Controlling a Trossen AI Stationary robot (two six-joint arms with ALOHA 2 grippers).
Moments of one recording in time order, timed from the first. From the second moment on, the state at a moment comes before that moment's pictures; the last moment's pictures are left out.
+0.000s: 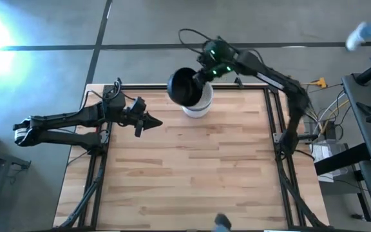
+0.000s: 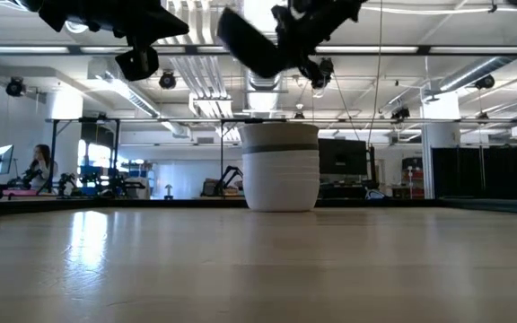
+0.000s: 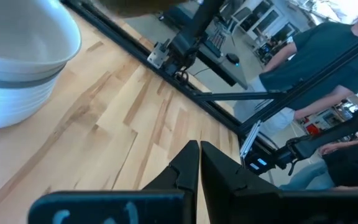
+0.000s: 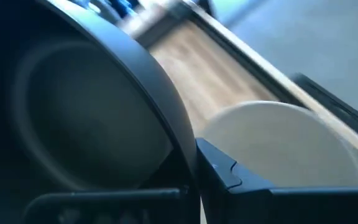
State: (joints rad) left arm 0.27 0.86 0.71 -0.09 0.33 -0.60; right arm -0.55 1.79 1.87 -0.77 -0.34 0.28
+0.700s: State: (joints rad) left arm 0.27 0.91 0.71 -0.04 0.28 -0.60; right arm -0.71 2.11 2.22 -1.30 -0.08 0.04
